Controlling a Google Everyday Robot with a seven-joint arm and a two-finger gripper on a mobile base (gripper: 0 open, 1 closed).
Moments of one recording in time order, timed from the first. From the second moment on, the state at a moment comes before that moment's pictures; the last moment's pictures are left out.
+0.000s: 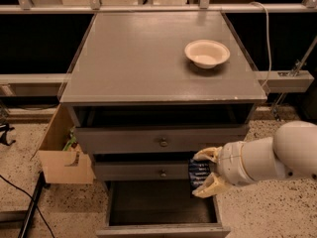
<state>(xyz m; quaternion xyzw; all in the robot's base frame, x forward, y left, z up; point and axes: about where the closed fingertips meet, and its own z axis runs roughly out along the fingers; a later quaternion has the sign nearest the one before) 0.418 -0.111 0.716 -0.65 0.67 0.12 0.33</state>
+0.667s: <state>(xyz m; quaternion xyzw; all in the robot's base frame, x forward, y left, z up) 0.458 -0.108 0.826 -0.65 0.67 0.11 0.34</state>
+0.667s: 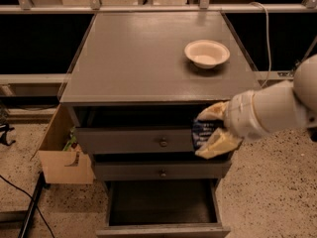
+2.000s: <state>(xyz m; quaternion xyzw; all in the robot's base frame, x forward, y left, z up) 0.654 0.015 0.900 -0.61 0.68 0.16 0.38</state>
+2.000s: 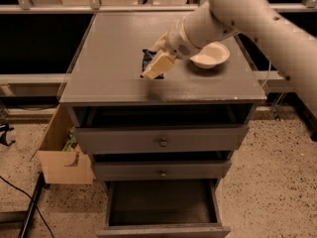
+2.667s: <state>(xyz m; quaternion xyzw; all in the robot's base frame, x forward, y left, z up) 0.688 0.034 0.863 -0.58 0.70 0.18 0.36</state>
